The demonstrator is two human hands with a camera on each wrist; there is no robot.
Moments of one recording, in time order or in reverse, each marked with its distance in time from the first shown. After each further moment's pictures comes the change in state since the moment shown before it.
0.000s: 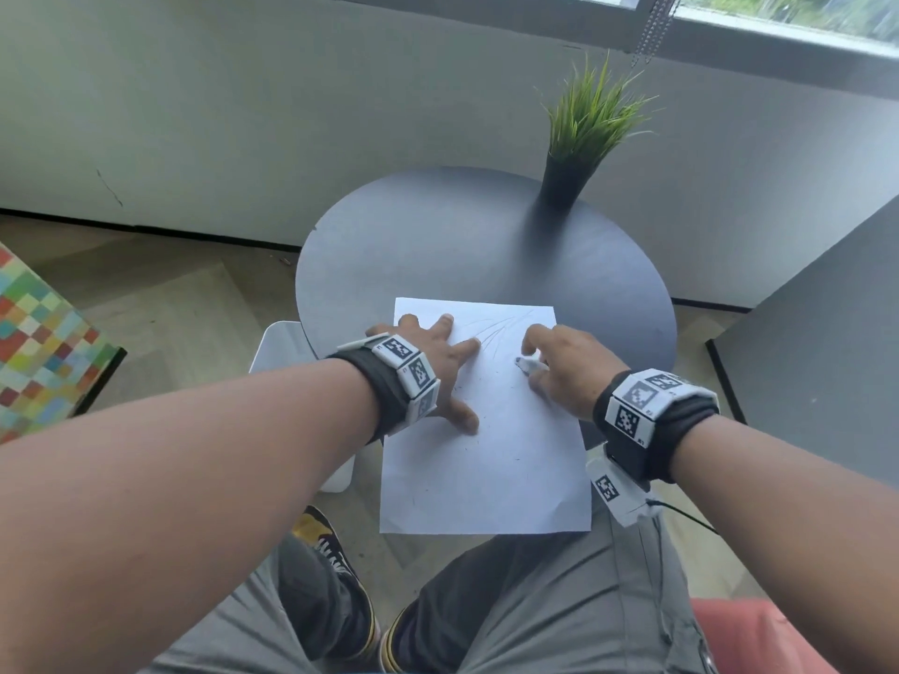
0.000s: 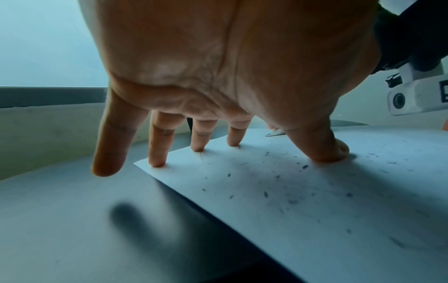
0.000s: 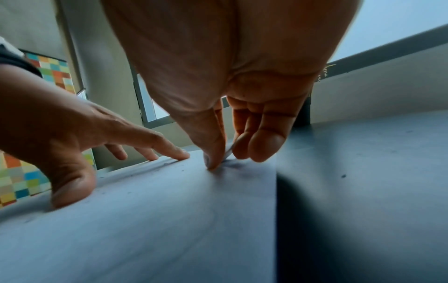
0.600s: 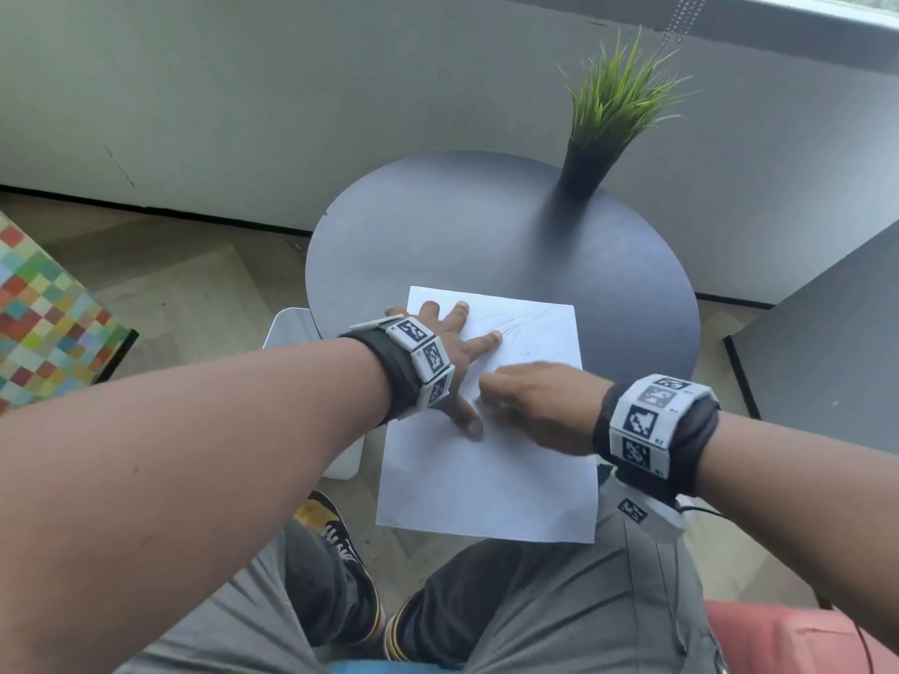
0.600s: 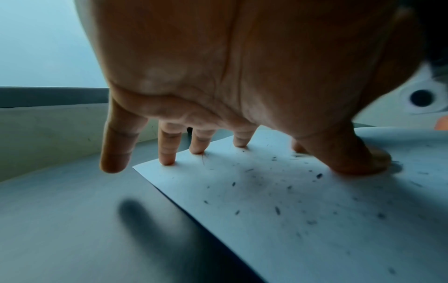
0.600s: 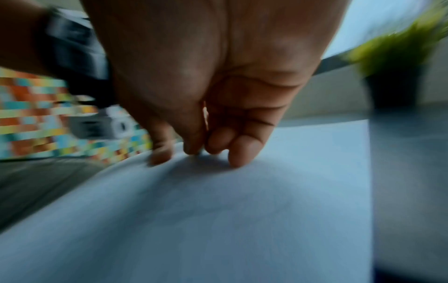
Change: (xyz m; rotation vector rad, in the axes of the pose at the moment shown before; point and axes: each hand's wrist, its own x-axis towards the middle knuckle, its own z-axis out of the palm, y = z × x) left_hand 0.008 -0.006 0.001 0.065 -0.007 0.056; right_hand -0.013 -0.034 0.009 -0.208 -0.243 -0.506
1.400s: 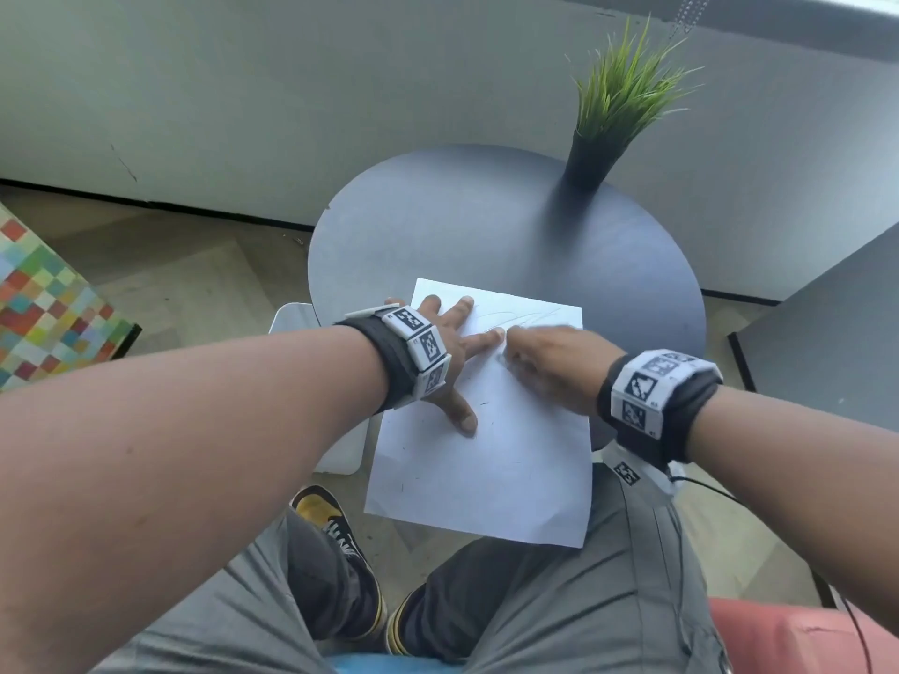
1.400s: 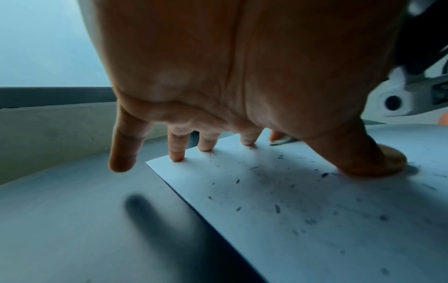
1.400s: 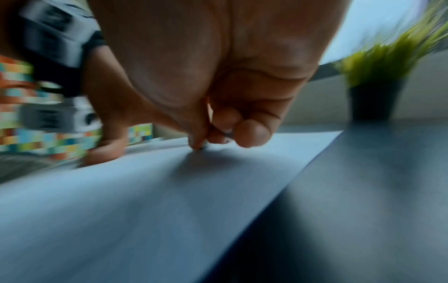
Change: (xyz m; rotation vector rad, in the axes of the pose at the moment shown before) left_hand 0.004 -0.008 0.003 0.015 -0.022 0.042; right_hand 0.011 0.025 -0.009 -0.047 0.153 0.138
